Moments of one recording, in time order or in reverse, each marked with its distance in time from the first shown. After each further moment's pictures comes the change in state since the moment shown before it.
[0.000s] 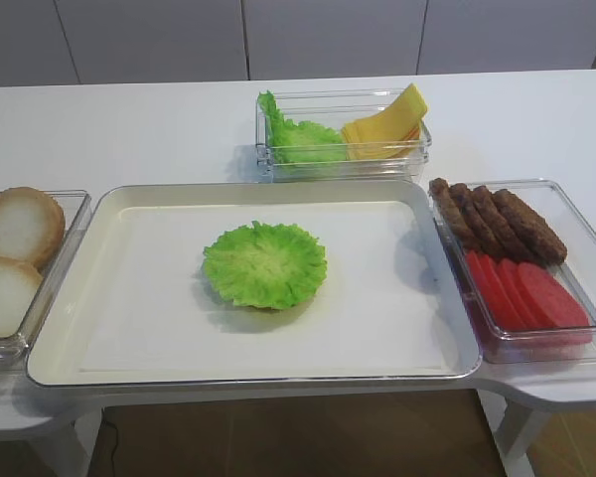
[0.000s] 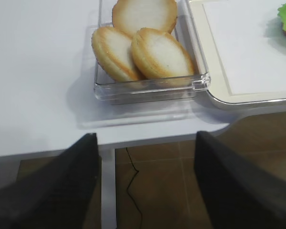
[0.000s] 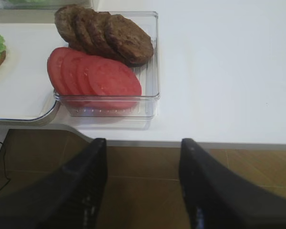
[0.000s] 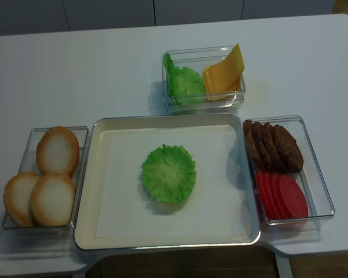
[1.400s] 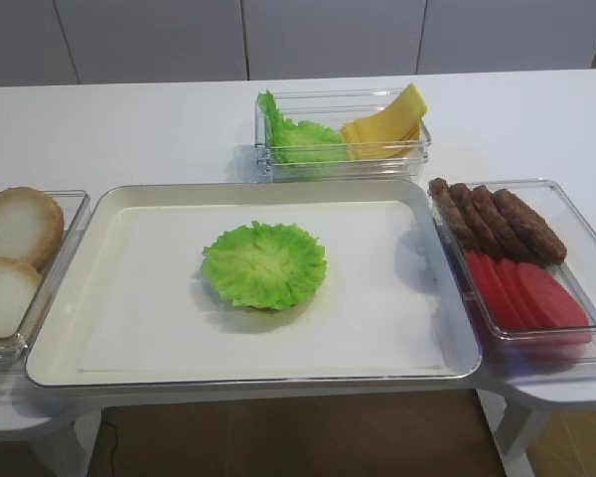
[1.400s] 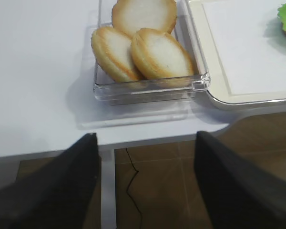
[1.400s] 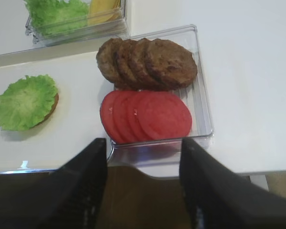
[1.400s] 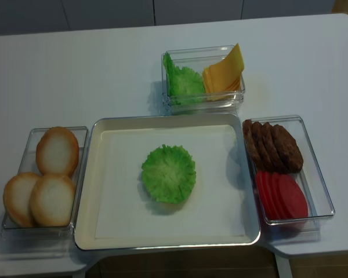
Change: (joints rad) left arm 0.000 0.000 0.000 0.000 0.000 0.000; right arm 0.000 0.458 -0.207 0.158 -0.136 0.123
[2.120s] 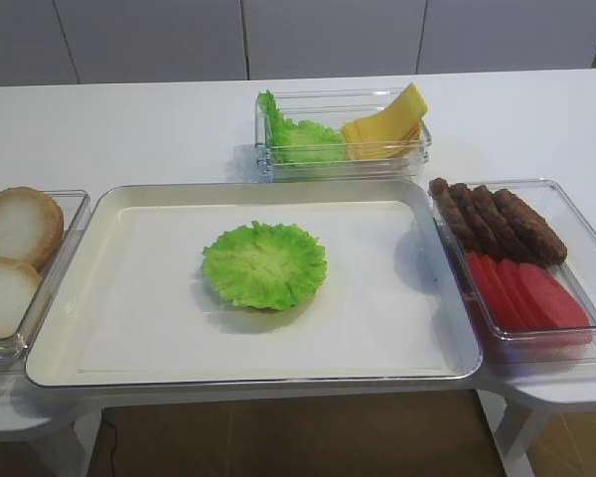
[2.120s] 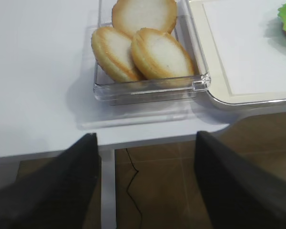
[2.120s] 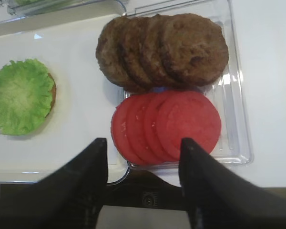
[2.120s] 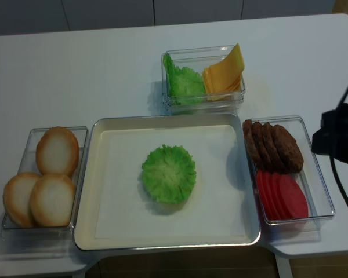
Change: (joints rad) left arm 0.000 0.000 0.000 0.000 0.000 0.000; right arm 0.000 0.604 -0.314 0.088 0.074 -0.019
